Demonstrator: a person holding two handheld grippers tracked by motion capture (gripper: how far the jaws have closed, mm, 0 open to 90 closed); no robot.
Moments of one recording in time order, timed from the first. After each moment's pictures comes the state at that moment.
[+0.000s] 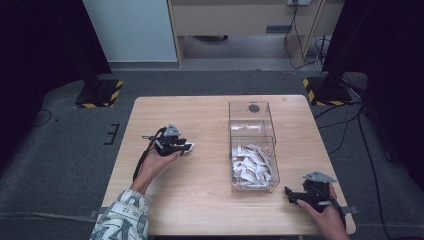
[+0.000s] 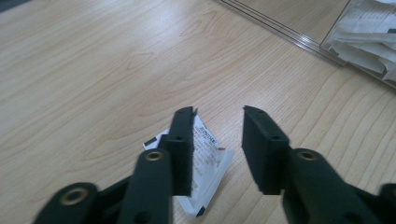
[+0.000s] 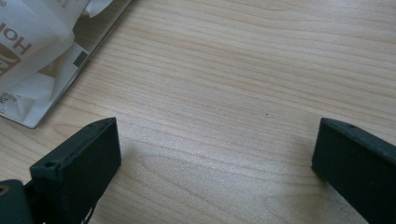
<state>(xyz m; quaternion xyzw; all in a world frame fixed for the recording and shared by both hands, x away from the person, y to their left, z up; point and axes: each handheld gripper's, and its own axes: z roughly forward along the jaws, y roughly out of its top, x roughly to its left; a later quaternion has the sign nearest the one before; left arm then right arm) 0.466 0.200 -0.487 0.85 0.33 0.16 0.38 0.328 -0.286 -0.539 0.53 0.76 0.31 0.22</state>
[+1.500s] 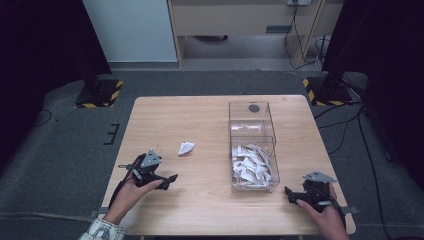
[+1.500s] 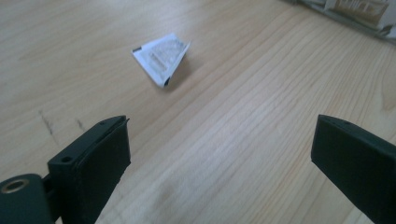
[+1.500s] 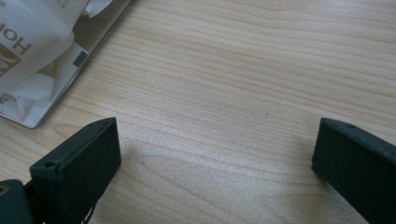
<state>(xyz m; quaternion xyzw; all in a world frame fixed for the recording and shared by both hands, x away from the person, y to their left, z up) 0.371 0.253 -0.501 0.85 0.34 0.16 0.37 0.328 -0.286 -0.538 0.53 0.76 0.31 0.22</state>
